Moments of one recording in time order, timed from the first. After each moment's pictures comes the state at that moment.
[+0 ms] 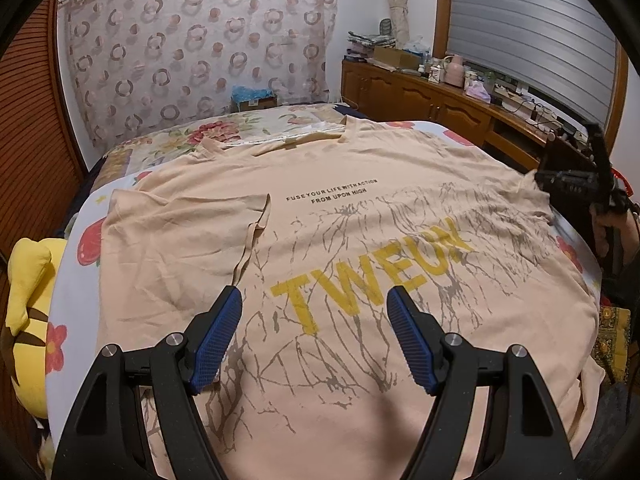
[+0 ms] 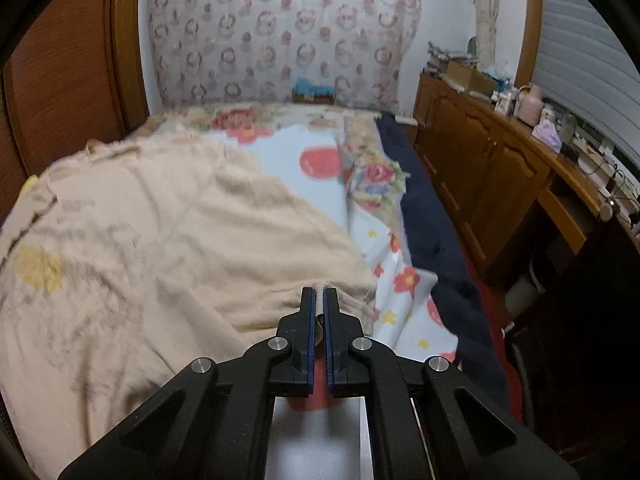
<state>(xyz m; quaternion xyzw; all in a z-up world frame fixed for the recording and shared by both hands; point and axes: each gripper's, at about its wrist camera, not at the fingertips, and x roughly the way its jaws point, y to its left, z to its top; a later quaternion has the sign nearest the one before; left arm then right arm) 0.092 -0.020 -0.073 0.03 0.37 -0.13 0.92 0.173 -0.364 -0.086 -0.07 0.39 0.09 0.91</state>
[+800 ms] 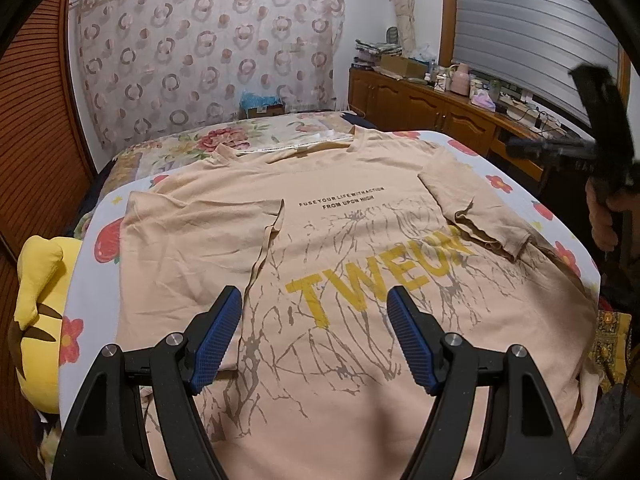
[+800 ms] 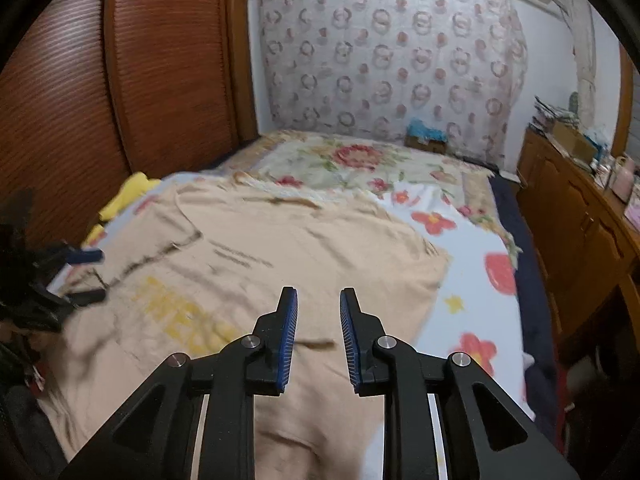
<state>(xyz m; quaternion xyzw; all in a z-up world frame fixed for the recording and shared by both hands) 0.080 -0.012 -0.063 0.03 0.35 -0.11 0.93 0.144 -0.242 -0.040 -0.09 0.35 0.27 0.89</state>
